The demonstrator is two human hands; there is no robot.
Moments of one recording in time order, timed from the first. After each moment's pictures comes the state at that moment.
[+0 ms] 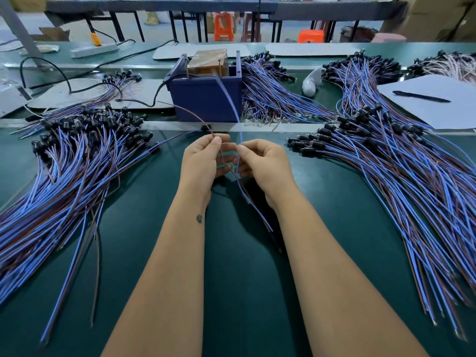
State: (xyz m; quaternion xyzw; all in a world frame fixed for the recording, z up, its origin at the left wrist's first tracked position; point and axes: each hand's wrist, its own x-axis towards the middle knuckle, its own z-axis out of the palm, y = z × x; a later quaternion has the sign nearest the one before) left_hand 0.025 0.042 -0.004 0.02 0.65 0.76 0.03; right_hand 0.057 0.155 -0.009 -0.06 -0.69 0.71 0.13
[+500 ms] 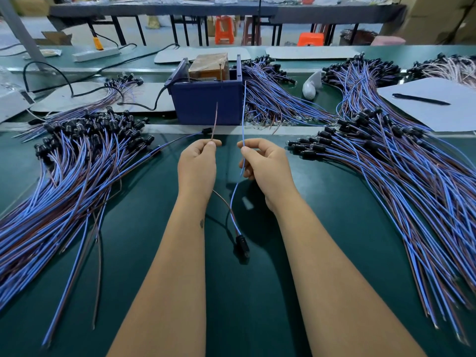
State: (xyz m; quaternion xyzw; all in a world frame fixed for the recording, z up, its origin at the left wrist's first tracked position) left_hand 0.020 0.037 -0.011 -0.01 0.74 0.66 -0.06; right_hand 0.055 0.156 -0.008 -0.08 -0.69 0.71 0.15
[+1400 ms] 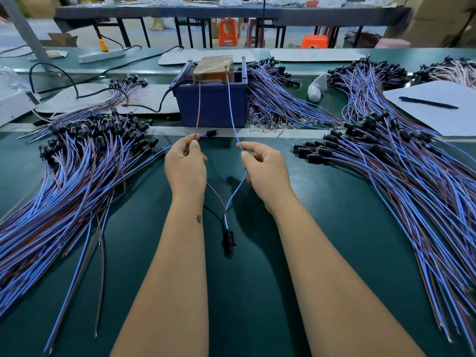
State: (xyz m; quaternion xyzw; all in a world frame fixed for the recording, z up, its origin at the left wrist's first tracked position) left_hand -0.002 0.025 -0.018 -0.07 0.70 0.69 -0.17; right_hand 0.041 0.149 -0.019 -0.07 -0.76 0.63 0.17
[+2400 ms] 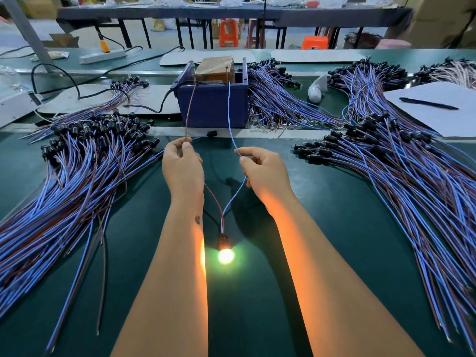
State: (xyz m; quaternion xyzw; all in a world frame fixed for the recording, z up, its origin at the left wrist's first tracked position) left_hand 0.004 0.022 -0.015 -0.10 0.66 0.73 -0.16; right_hand 0.044 0.149 -0.019 -0.08 -0.79 0.59 0.16
